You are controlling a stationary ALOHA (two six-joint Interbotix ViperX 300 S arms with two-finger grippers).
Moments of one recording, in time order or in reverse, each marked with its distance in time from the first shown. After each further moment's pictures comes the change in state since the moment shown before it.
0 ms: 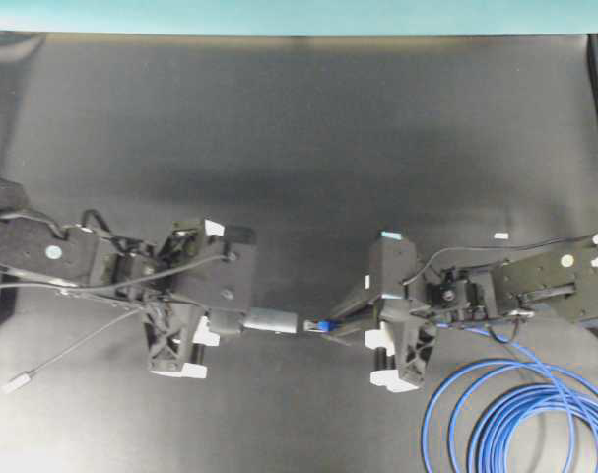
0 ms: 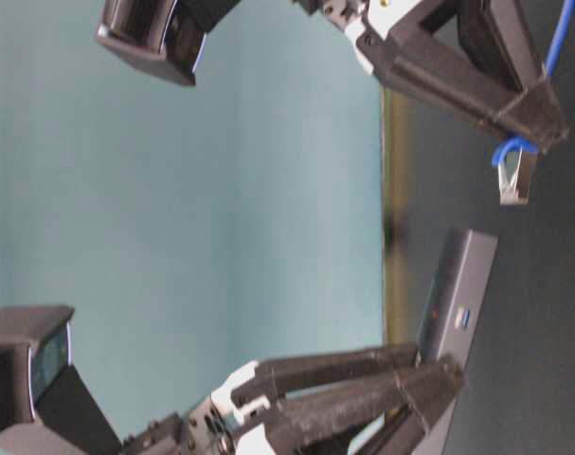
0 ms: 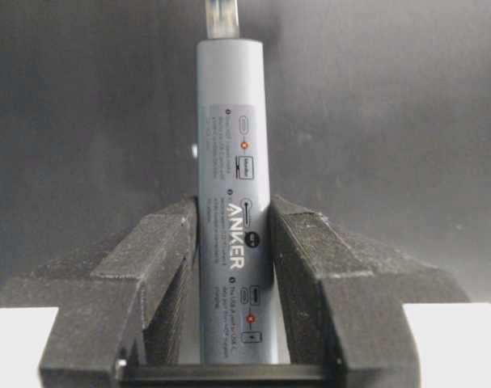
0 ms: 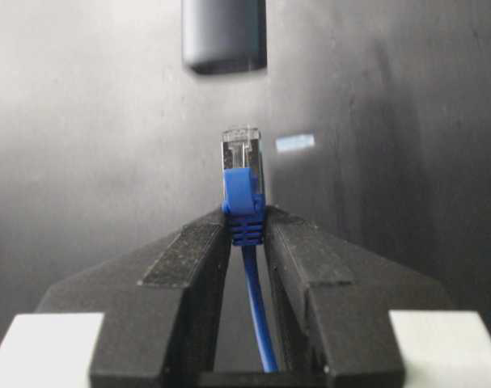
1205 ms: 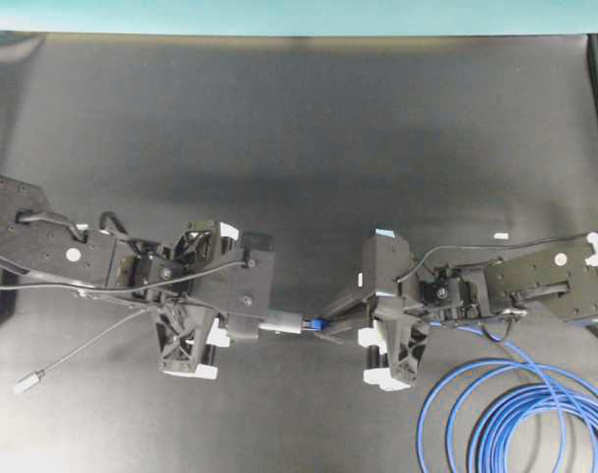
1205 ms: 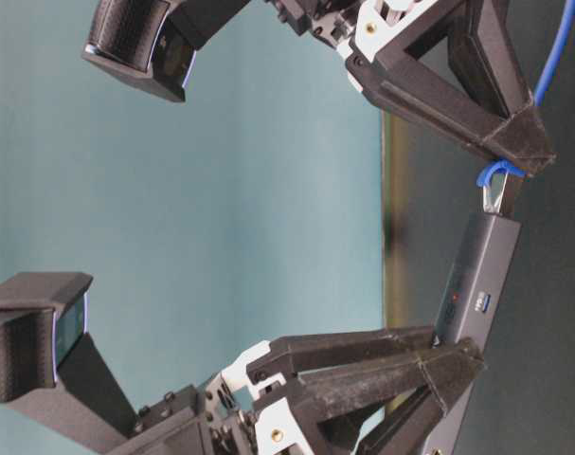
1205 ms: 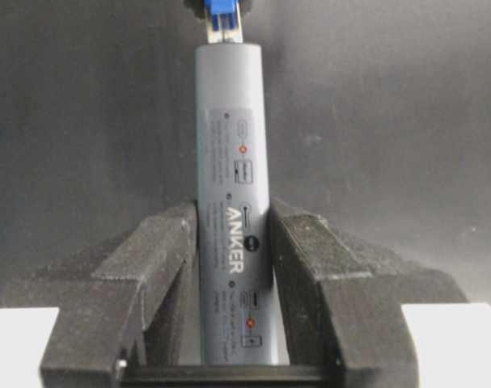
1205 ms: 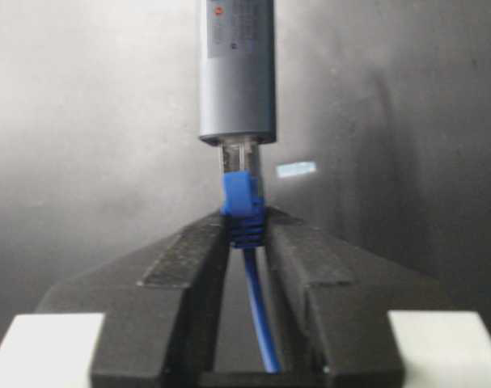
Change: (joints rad) left arm 0.002 0.046 -0.037 0.000 0.008 0.012; right arm -0.014 0.008 -0.018 -0.003 -0.012 0.000
